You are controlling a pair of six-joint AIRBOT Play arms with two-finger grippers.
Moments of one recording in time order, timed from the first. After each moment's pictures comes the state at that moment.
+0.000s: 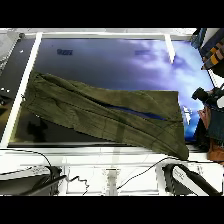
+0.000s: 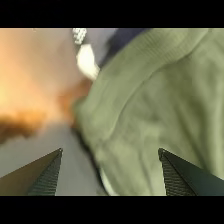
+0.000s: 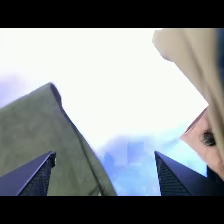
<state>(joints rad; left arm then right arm) 0.90 -1.45 1.18 0.90 -1.11 -1.15 -0.44 -1.09 0.91 -1.59 0.70 1.76</state>
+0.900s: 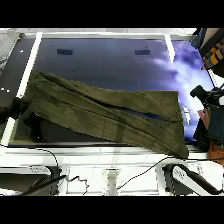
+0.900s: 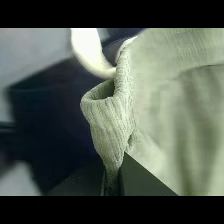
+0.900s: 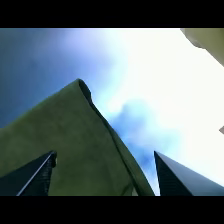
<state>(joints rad) 0.82 -1.57 1.00 0.48 -0.84 -0.92 -0.45 -1.13 0.93 -1.39 0.72 1.70</state>
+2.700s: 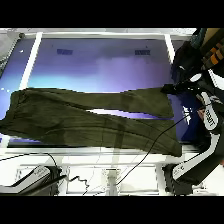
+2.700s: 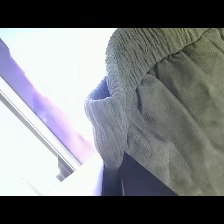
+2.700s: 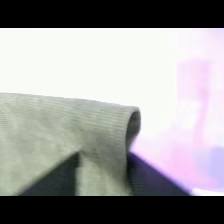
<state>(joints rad) 0.97 -1.15 0.97 1.34 -1.07 -1.43 -0.29 -1.87 1.50 -1.08 0.97 1.04</state>
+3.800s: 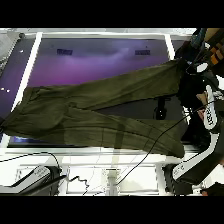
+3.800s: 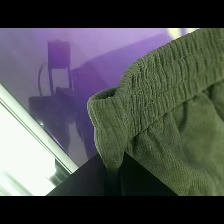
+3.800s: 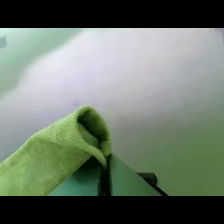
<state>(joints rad) 0.97 -1.15 0.87 1.32 -0.99 -1.43 -0.30 -1.89 1.70 -1.13 0.49 1.37</state>
